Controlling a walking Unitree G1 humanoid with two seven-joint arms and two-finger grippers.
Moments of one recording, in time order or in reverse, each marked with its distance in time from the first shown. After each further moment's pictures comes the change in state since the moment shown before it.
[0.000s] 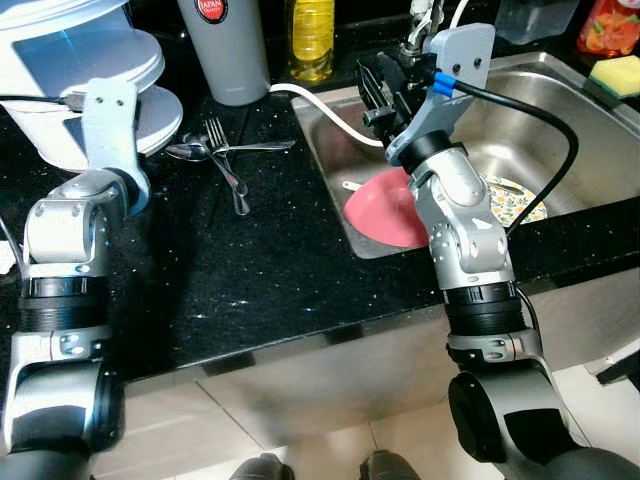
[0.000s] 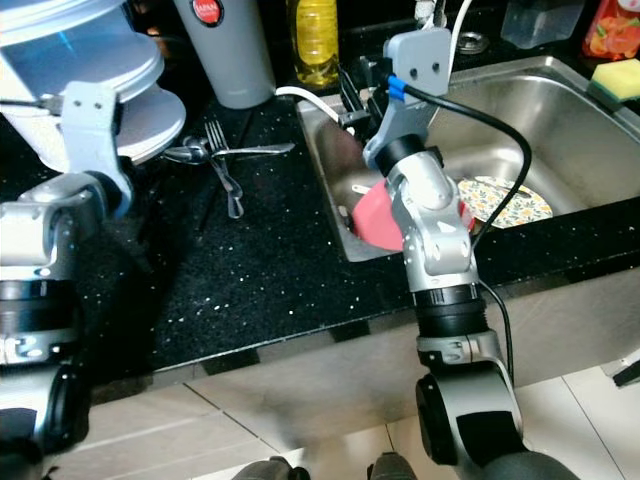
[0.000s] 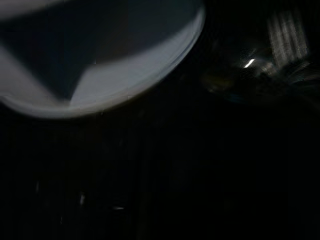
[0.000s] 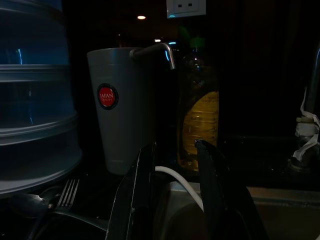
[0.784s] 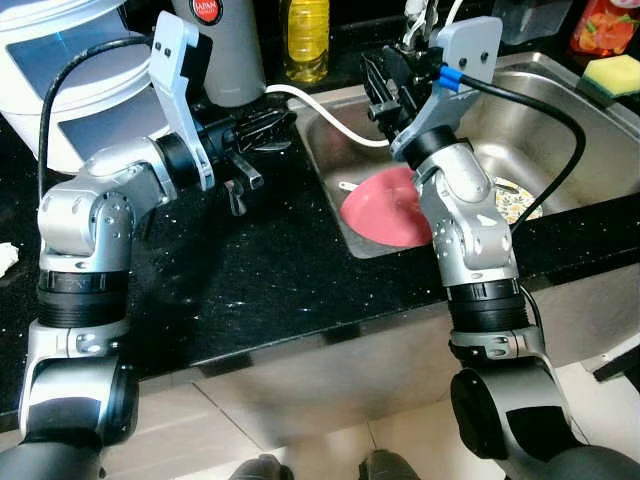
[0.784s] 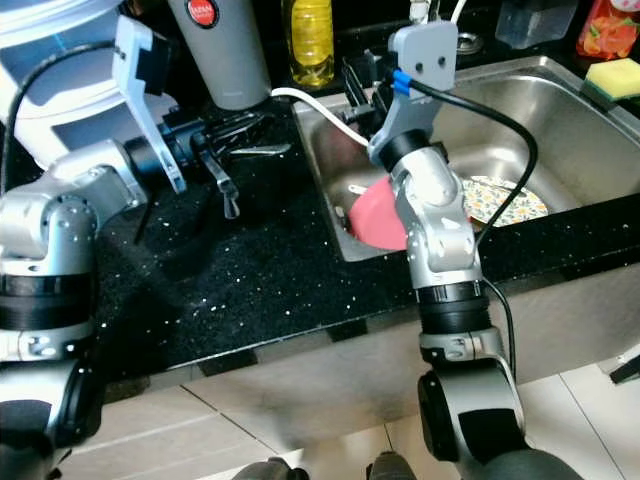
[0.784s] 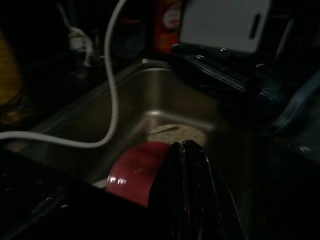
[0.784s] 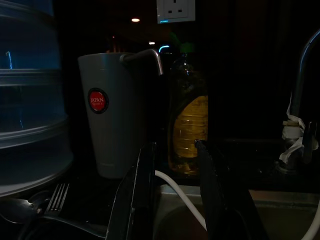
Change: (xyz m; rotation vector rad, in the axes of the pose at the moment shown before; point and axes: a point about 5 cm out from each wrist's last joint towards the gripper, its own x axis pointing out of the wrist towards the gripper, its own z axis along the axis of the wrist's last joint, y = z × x) left arm -0.052 -0.096 0.054 0.114 -0.419 -1.093; right arm 0.001 -0.004 0.003 -0.010 -0.009 -0.015
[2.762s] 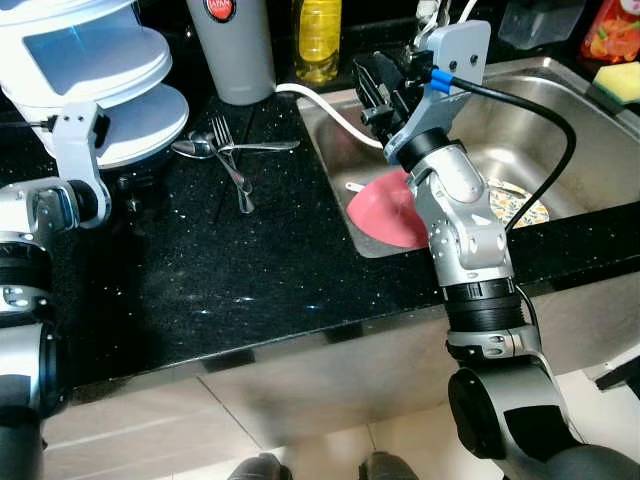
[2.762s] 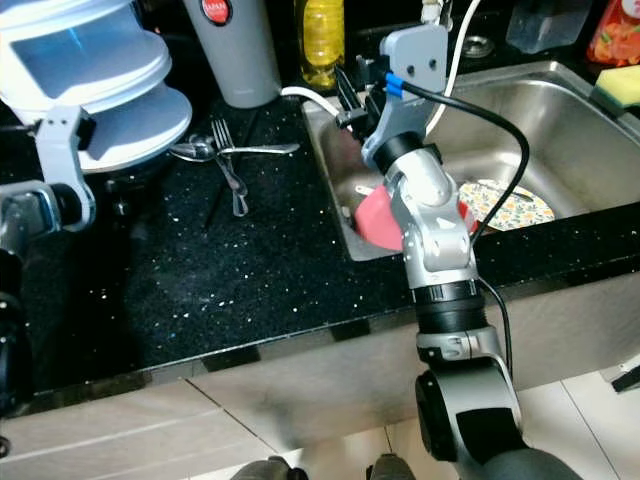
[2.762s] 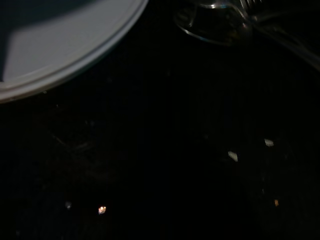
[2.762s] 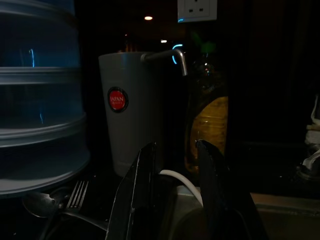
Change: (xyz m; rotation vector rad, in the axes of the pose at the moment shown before) left arm -0.110 0.105 -0.073 -0.259 0.527 0.644; right arm 0.001 0.004 -0.003 0.010 0.015 0.026
